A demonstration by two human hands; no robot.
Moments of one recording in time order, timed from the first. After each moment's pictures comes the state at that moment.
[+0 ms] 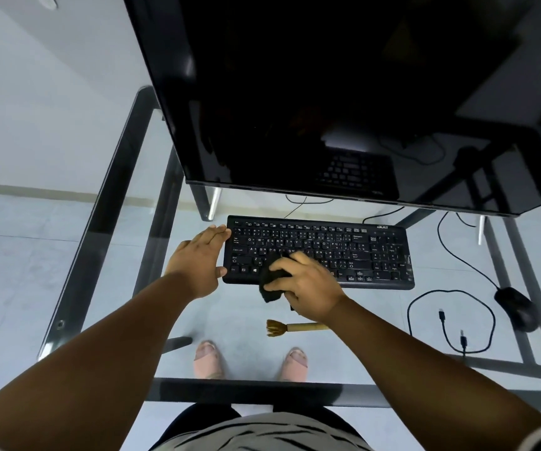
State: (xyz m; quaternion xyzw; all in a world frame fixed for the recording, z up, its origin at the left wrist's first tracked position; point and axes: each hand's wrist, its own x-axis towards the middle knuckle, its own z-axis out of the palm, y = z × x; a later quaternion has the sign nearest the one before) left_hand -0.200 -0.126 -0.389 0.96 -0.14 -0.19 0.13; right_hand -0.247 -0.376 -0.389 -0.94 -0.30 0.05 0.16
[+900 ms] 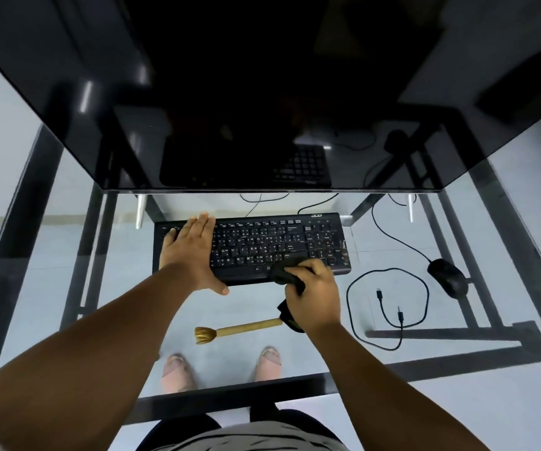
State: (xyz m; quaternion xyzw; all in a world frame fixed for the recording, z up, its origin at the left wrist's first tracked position) left_hand -0.187 -0.244 -0.378 0.96 -0.15 -0.23 0.01; right_hand -0.308 -0.463 -0.406 -0.95 0.12 -0.07 0.27
